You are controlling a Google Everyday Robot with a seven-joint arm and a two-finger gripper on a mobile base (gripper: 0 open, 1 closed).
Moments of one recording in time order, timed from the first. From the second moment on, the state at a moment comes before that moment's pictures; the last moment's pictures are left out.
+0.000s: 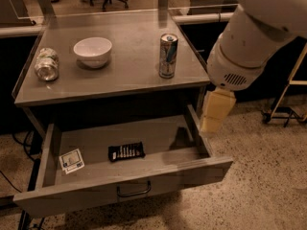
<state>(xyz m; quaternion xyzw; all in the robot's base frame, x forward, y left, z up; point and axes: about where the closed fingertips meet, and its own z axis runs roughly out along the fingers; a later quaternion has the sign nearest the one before) 0.475 -0.128 0.915 -0.62 0.76 -0.05 0.16</state>
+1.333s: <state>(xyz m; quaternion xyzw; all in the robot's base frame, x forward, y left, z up) 0.487 -0.075 0.865 -0.65 0.74 0.01 0.18</state>
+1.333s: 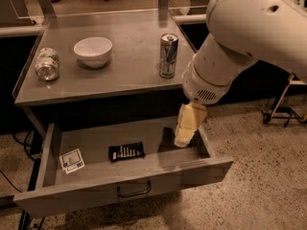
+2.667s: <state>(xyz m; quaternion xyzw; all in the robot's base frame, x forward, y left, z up) 0.487 -0.019 0.805 -0.69 0.70 0.06 0.18</state>
